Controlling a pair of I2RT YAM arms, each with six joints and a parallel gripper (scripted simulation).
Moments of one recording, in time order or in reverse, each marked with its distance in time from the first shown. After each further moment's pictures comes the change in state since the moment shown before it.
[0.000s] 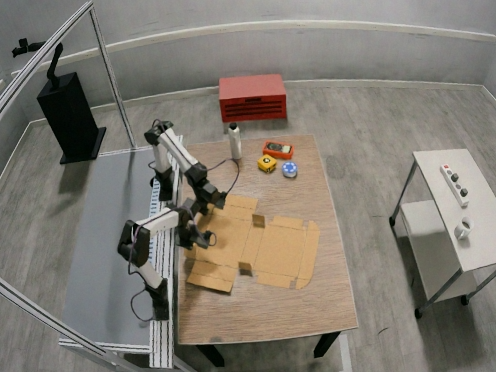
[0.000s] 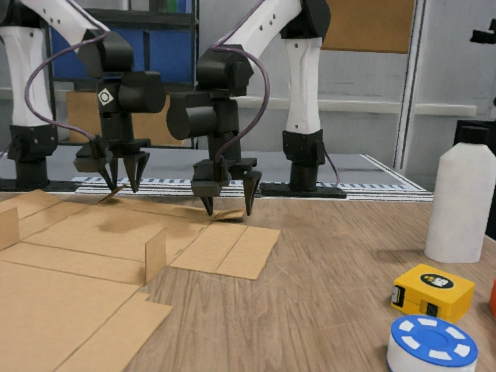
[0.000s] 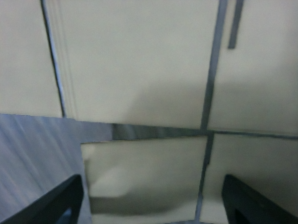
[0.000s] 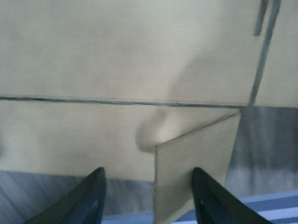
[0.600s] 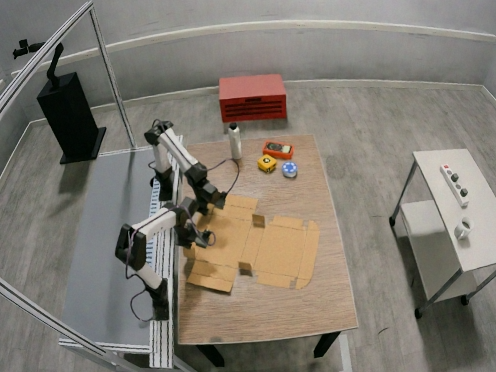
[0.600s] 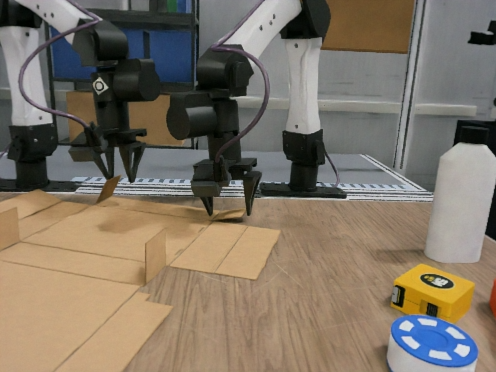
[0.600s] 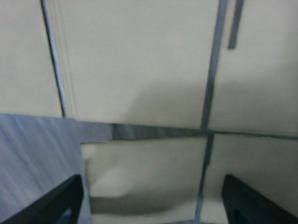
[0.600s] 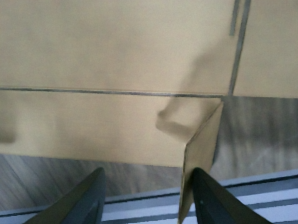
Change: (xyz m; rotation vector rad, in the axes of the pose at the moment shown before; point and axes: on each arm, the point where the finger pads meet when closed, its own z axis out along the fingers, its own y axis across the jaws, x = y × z) left arm 0.000 0.000 0.000 0.000 0.000 0.000; right arm -0.001 -0.005 -0.020 -0.018 -0.005 0.002
